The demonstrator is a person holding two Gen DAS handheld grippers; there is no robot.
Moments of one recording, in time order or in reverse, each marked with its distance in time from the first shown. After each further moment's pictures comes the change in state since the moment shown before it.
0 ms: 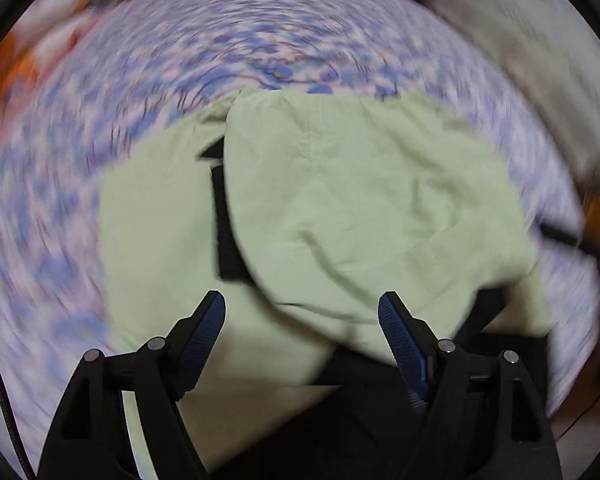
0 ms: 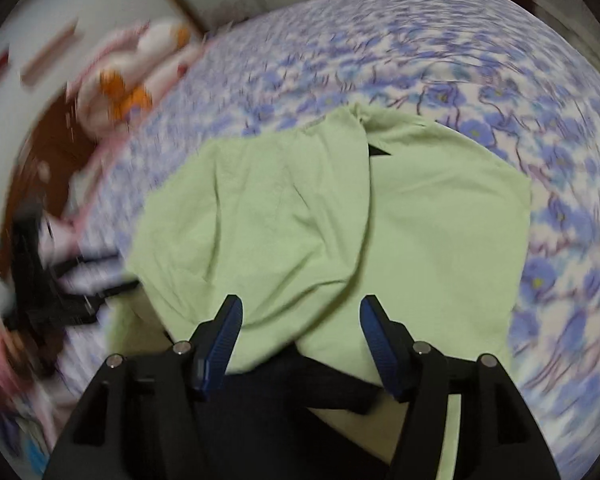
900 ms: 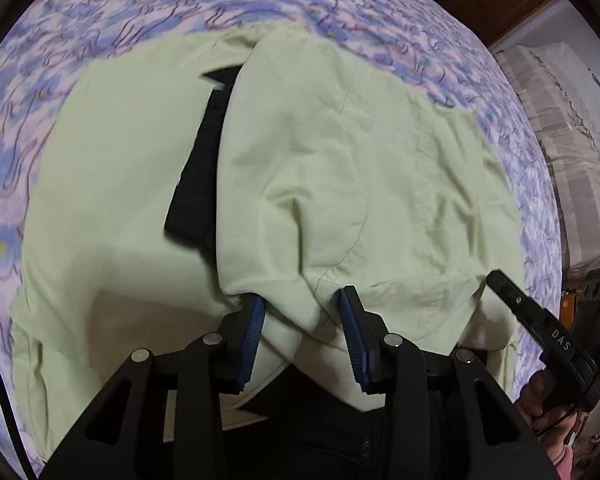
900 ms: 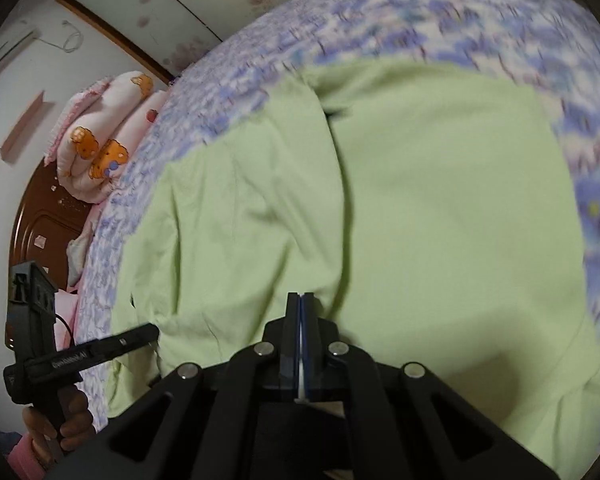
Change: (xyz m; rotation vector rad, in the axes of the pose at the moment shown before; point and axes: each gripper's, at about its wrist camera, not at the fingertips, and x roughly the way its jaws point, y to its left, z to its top) left arm 0.062 0.017 0.006 -0.254 0.065 -0.046; right arm 0.067 -0.028 -0.006 0.160 -0.078 0.028
